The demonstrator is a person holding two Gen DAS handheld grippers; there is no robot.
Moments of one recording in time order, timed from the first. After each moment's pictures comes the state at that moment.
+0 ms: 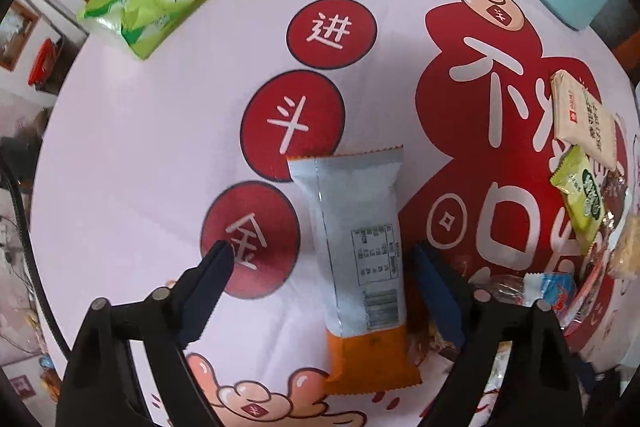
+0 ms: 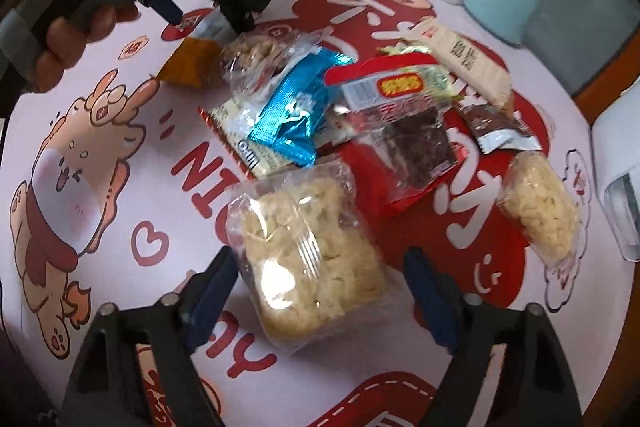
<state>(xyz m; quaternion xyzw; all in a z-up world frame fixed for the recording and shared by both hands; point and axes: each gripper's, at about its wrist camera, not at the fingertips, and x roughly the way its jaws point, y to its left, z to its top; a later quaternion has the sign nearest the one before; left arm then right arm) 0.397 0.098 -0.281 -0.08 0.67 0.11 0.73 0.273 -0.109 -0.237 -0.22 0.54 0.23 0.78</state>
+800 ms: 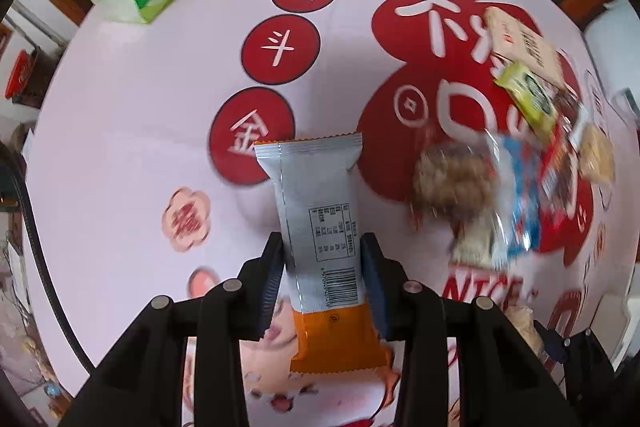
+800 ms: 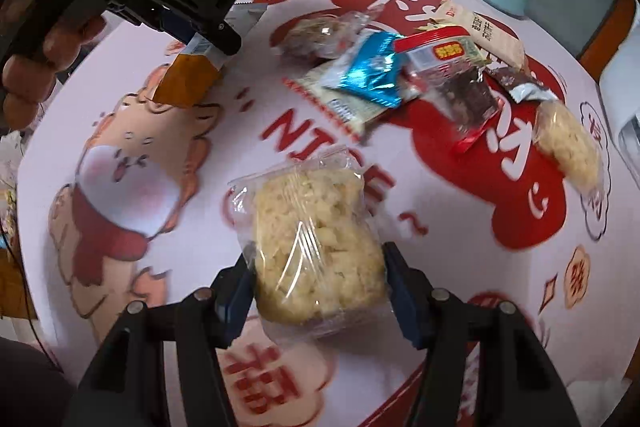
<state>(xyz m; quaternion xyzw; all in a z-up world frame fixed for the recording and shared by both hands) 0.290 0.083 -0.265 -0.07 0.67 0.03 0.74 0.209 -0.089 -0.224 -0.14 0.56 0.23 0.79</state>
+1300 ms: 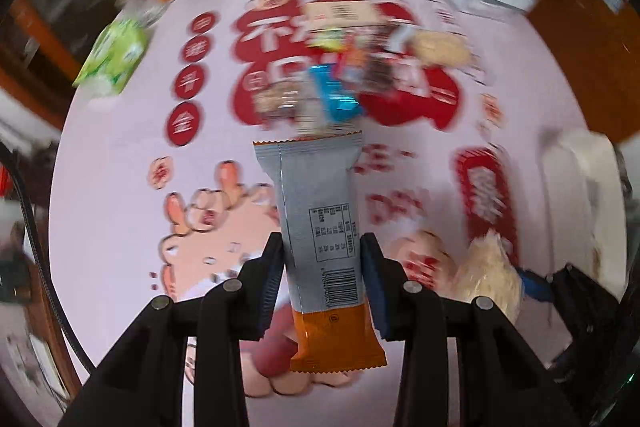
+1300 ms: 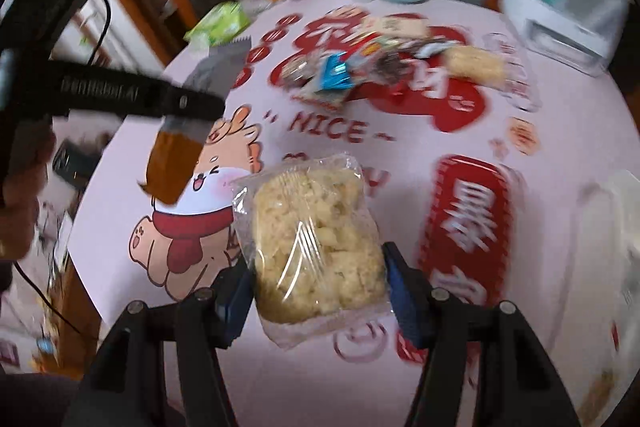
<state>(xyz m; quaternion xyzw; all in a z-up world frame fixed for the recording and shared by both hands) 0.187 -0.003 -0.128 0.05 0.61 -0.12 0.78 0.086 -0.147 -0.138 0.03 0.52 0.13 0.84</state>
